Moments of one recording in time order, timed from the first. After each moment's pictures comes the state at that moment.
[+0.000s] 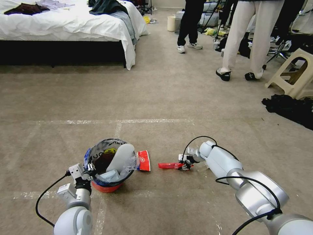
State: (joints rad) left arm 1.49 -1.55 -0.71 -1.98 -0.36 0.18 -0.08; right arm -0.25 1.37 -0.24 0.31 -0.39 0.13 -0.86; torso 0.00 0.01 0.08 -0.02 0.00
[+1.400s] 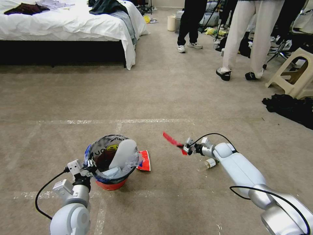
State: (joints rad) left arm 1.50 -1.47 -0.68 -2.08 -0.54 0.26 -0.16; right arm -0.51 1.14 0.00 0.85 0.29 0.21 -0.70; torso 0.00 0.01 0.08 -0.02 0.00
